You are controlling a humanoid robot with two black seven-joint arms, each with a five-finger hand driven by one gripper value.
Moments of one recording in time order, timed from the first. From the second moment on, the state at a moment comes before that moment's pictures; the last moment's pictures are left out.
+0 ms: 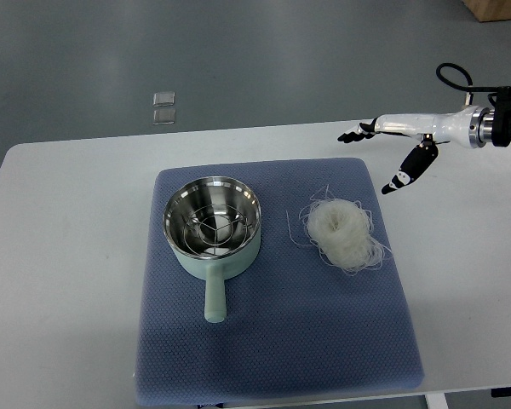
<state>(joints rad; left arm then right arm) -0.01 0.00 -0.04 -0.16 0.01 -0.01 0.17 1.05 -0.68 0.26 1.04 -1.43 0.41 0.42</state>
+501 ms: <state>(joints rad) -0.01 0.00 -0.04 -0.16 0.01 -0.01 0.17 1.01 -0.61 0.21 1.06 -1.53 0.41 0.43</state>
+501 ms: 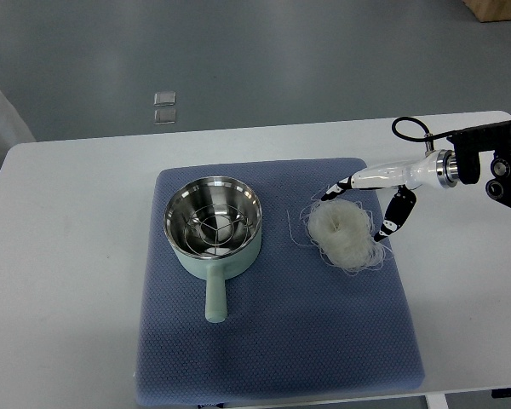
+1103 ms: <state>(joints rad) -0.01 0.00 -0.04 -0.16 0.01 -0.01 0.17 0.96 -0.54 0.21 1.06 -1.56 0.38 0.42</state>
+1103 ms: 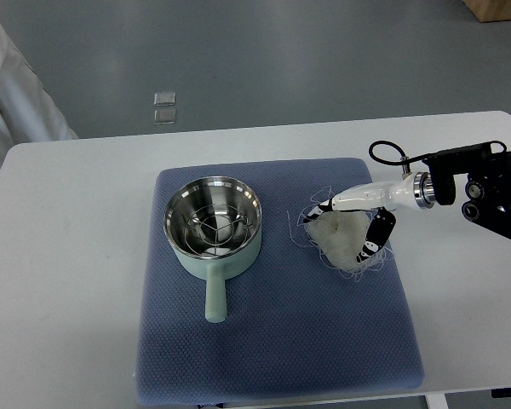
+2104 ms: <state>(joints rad) -0.01 0.00 -0.04 -0.16 0.01 -0.01 0.17 0.95 -0.53 0.25 1.04 -1.55 0.31 0.42</state>
